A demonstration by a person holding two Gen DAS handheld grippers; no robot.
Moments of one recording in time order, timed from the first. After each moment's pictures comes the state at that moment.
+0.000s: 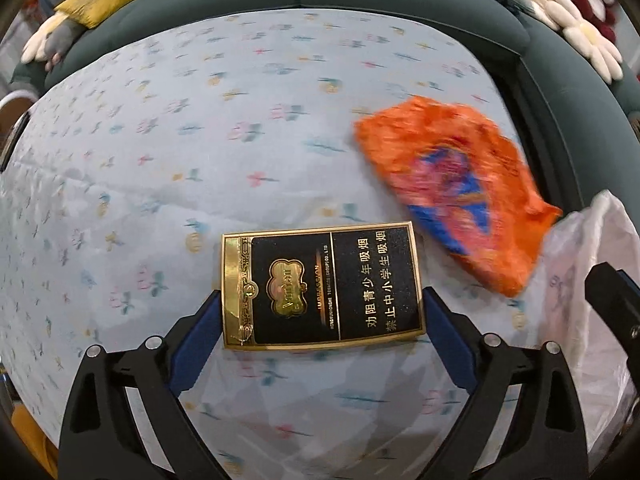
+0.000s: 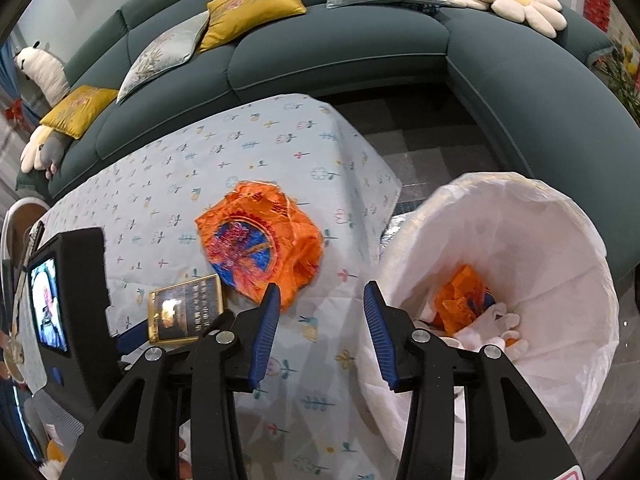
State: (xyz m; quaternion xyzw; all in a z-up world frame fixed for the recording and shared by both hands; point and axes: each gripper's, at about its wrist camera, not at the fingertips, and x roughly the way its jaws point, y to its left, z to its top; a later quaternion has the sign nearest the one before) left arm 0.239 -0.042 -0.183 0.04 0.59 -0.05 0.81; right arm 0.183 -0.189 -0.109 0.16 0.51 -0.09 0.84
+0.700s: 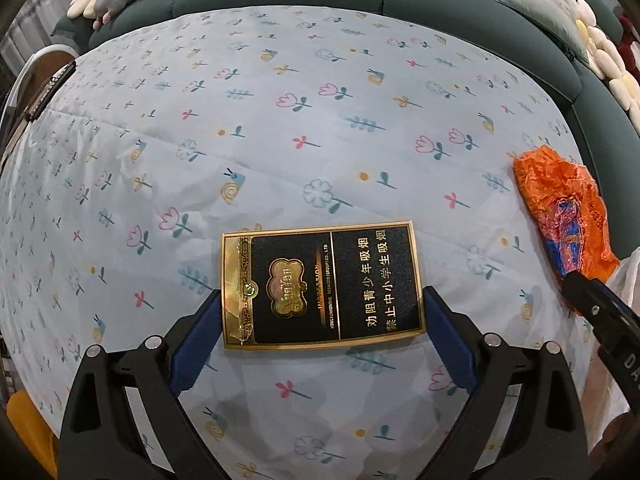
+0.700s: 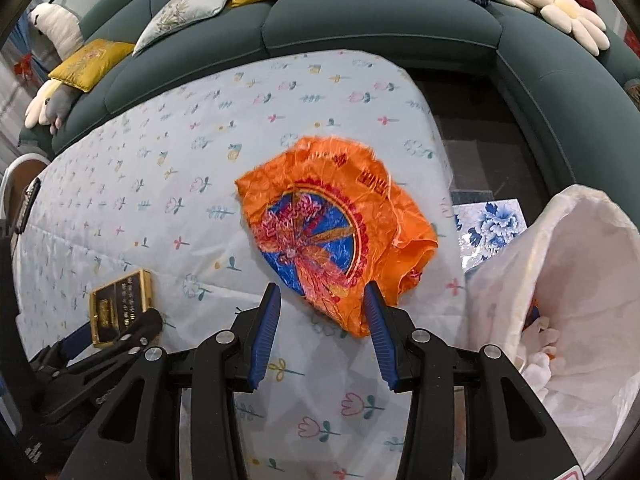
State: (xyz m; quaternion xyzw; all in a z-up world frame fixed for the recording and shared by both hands) left arm 0.248 0.056 -0.185 0.00 0.58 0.01 0.81; right arm 0.228 -0.133 -0.151 0.13 0.55 -0.06 0.82
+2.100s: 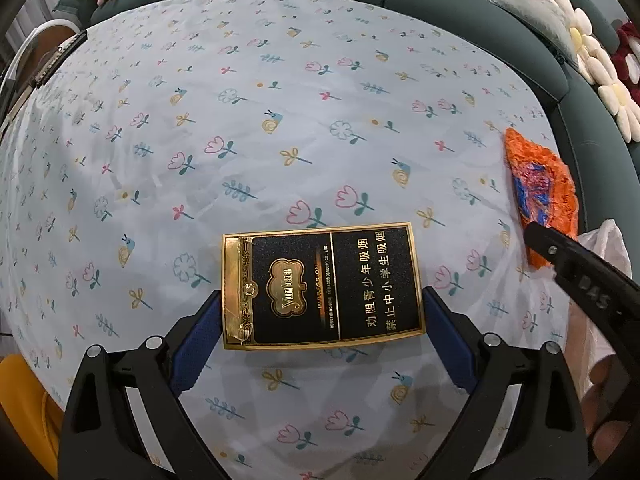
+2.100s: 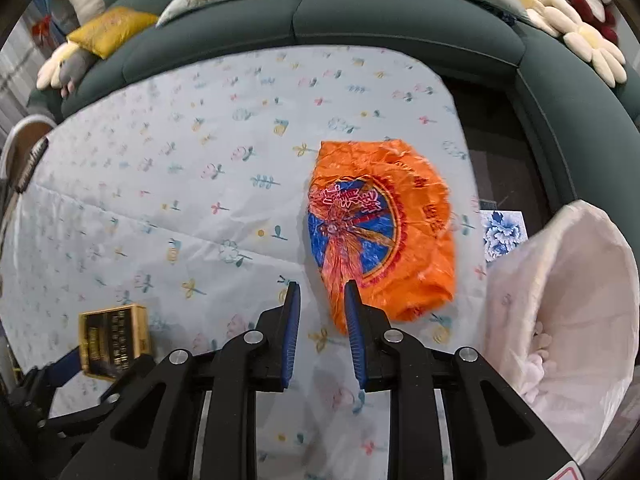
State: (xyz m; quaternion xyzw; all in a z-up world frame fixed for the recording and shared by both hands) left arm 0.200 0.080 -0.163 -0.04 0.60 -0.01 0.80; right arm 0.227 -0.097 -0.150 0.06 0.57 -0.04 0.81
